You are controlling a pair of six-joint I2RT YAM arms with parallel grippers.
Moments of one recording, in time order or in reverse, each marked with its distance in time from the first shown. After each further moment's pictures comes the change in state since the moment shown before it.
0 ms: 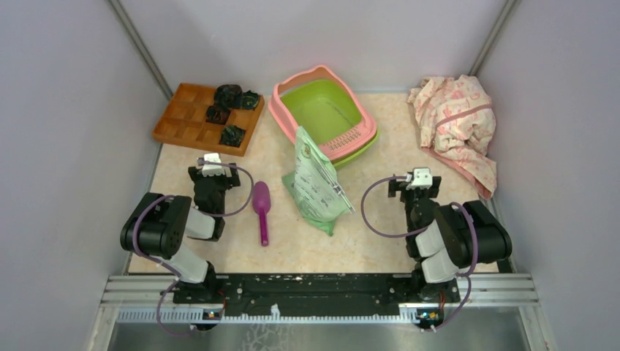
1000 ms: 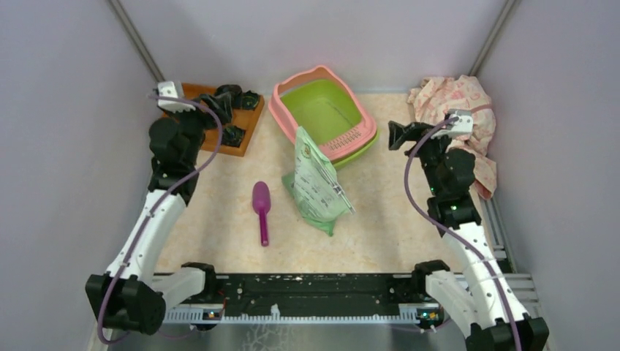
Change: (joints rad) left arm -0.011 -0.542 0.605 -0.908 0.198 -0.312; right arm 0.007 -0.701 0.680 -1.295 -0.144 0.430
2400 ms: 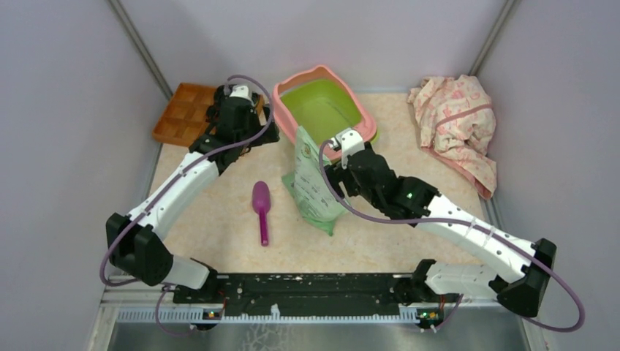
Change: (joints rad) left arm -0.337 0.381 0.491 -0.804 -0.217 -0.164; right arm 0.766 0.267 0.399 -0.772 0.332 -0.188
